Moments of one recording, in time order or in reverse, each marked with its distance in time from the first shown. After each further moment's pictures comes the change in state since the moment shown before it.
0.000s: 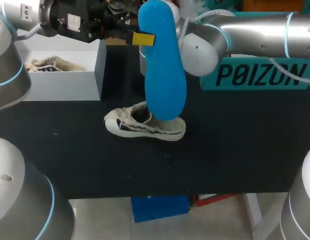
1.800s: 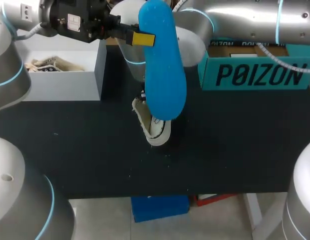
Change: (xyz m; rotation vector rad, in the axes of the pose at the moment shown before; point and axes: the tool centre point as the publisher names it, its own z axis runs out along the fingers) left arm 0.000 0.000 0.000 0.000 0.000 0.000; right arm 0.016 -0.022 -0.026 0.094 -0.269 1.314
